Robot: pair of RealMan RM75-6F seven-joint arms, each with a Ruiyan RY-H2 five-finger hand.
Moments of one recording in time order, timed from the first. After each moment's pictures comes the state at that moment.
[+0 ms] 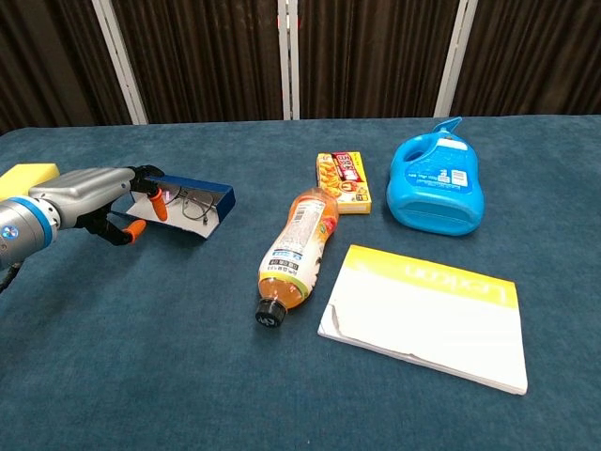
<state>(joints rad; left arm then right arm) -0.67 -1.72 -0.18 -1.07 1.17 0.90 0.21 0.17 -1.03 0.10 -1.60 -1.43 1.36 0.03</state>
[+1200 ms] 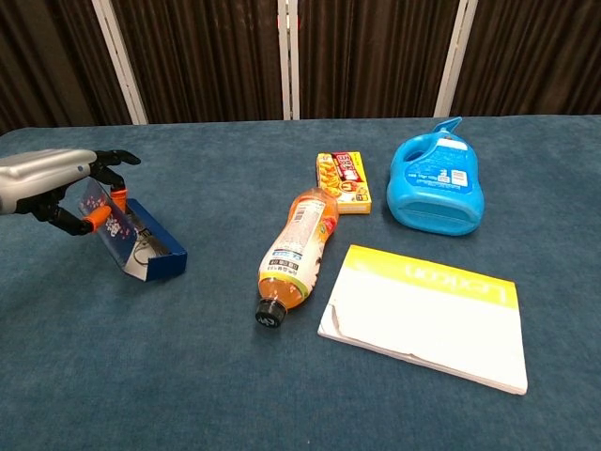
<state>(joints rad) -0.61 -1.46 -0.12 -1.39 1.21 0.94 0.20 0.17 -1.02 0.09 -1.61 -1.45 1.37 0.04</state>
